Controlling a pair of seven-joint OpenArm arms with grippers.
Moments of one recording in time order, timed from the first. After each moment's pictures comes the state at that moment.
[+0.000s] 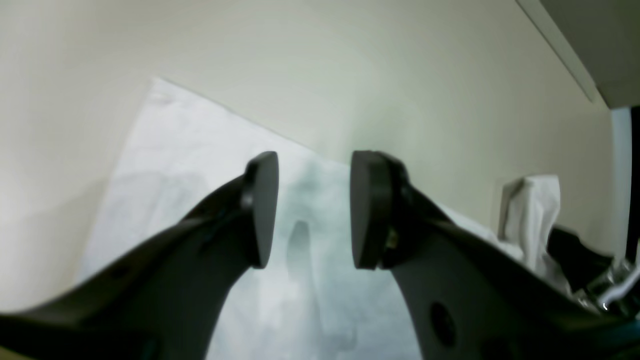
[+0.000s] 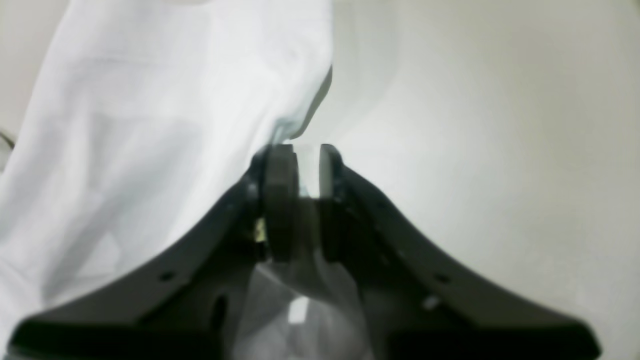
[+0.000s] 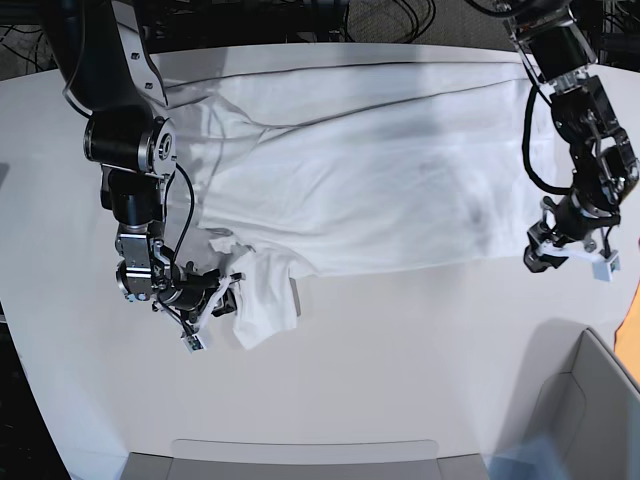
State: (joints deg) left arm -4.5 -19.0 -28.6 91.7 -43.3 4.5 63.3; right arm 42.6 7.2 9.6 20.1 -13.8 35.3 -16.5
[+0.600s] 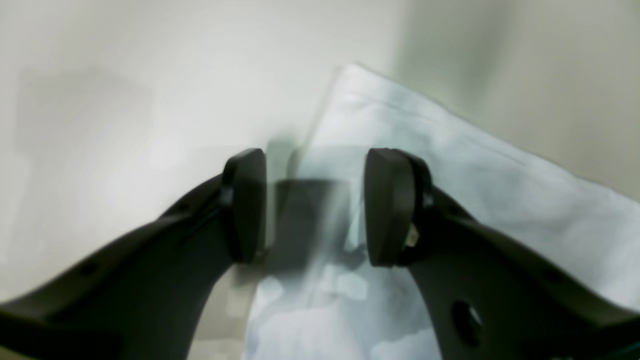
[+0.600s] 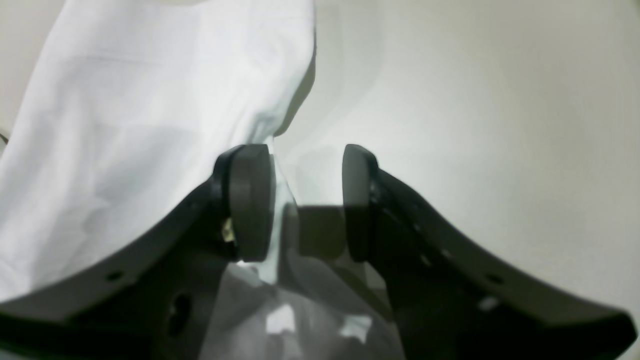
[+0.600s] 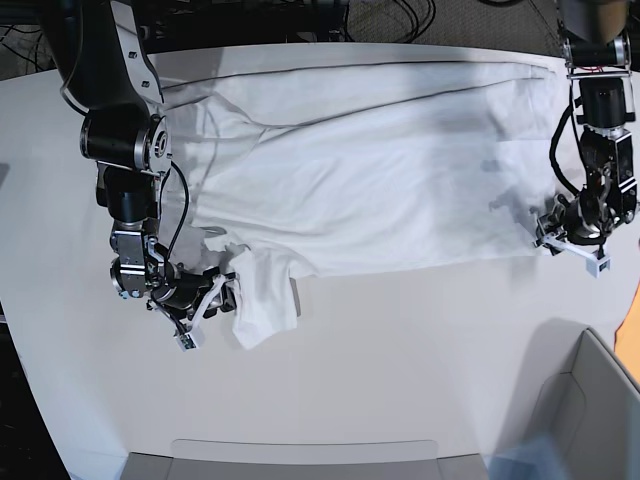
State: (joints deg) left arm -14.8 -33.6 -5.5 55.2 -43.7 -2.5 49.6; right arm 41.8 7.9 9.6 20.5 -13.0 35.4 -15.8
